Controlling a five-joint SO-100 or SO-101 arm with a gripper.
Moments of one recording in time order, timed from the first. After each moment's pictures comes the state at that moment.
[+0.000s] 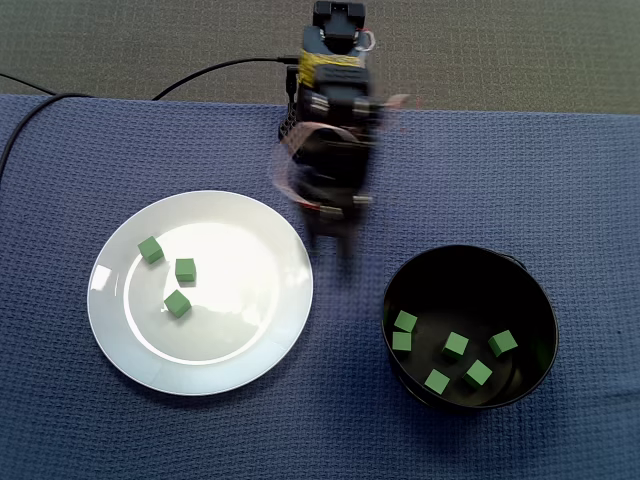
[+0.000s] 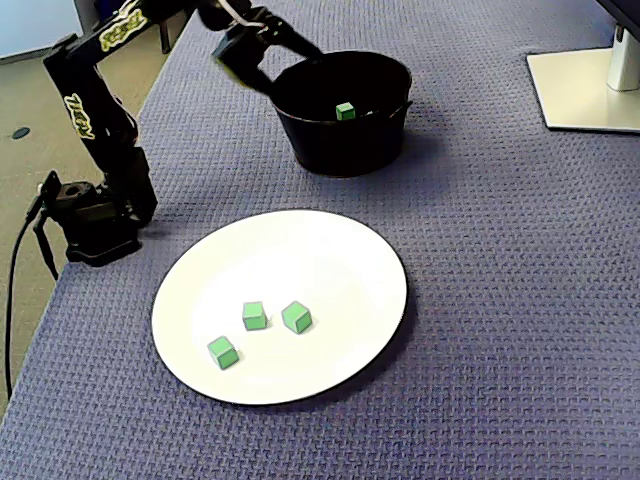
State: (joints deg) arm 8.6 101.1 77.0 77.6 -27.1
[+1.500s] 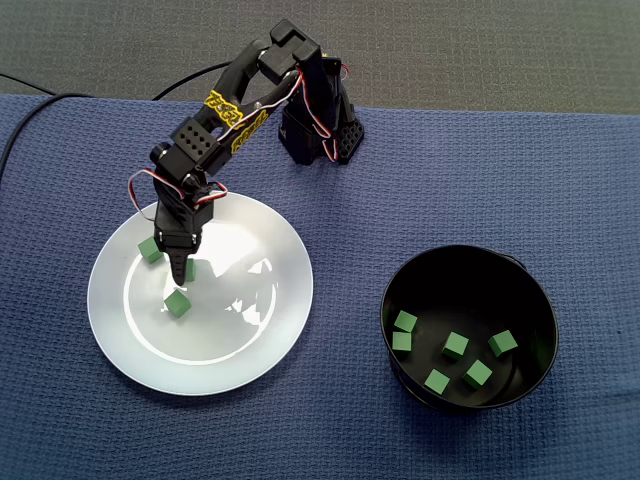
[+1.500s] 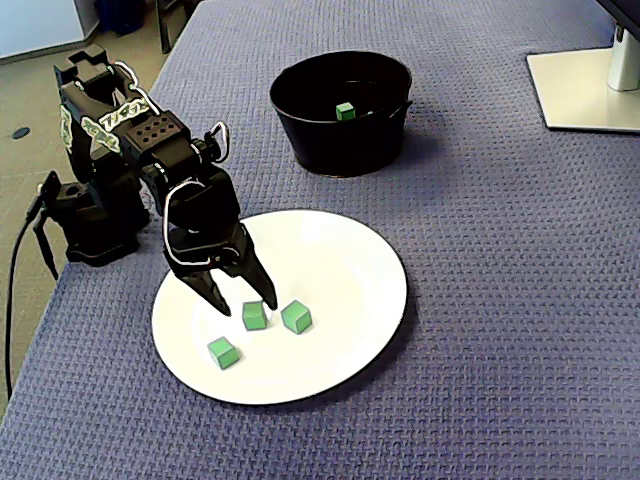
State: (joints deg) arm 43.1 75.7 94.7 58.5 -33.0
